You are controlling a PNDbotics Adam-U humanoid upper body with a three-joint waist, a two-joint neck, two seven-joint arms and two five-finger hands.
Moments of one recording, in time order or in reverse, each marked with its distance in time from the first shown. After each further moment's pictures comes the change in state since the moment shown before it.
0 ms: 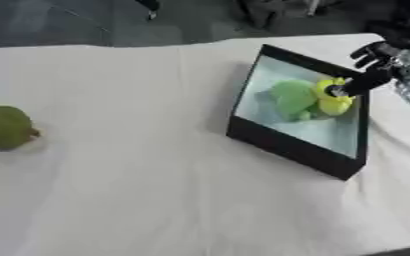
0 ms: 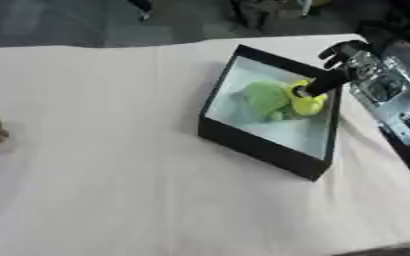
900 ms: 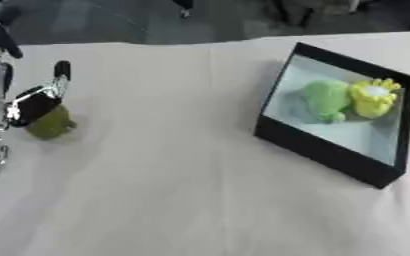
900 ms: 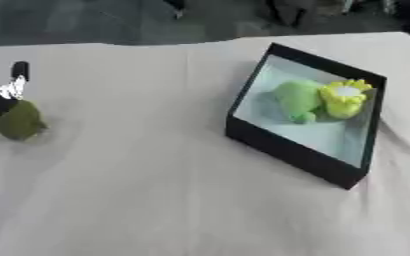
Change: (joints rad) left arm -0.158 0.142 -0.160 0.346 0.233 -0.017 -0.228; right arm -0.006 0.070 -0.209 -0.289 -0.077 0.023 -0.215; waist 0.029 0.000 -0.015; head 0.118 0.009
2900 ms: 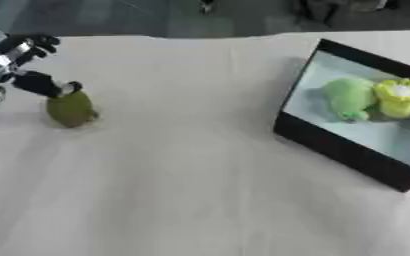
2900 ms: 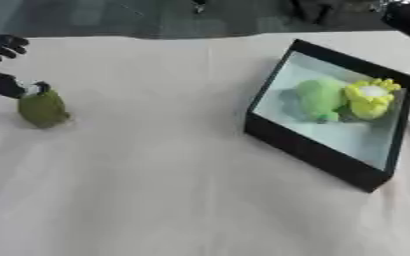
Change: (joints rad) left arm -0.269 0.105 -0.045 0.425 0.472 0.013 -0.630; right arm 0.018 0.009 0.166 0.044 -0.477 -0.297 -0.416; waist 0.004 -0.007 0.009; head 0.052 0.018
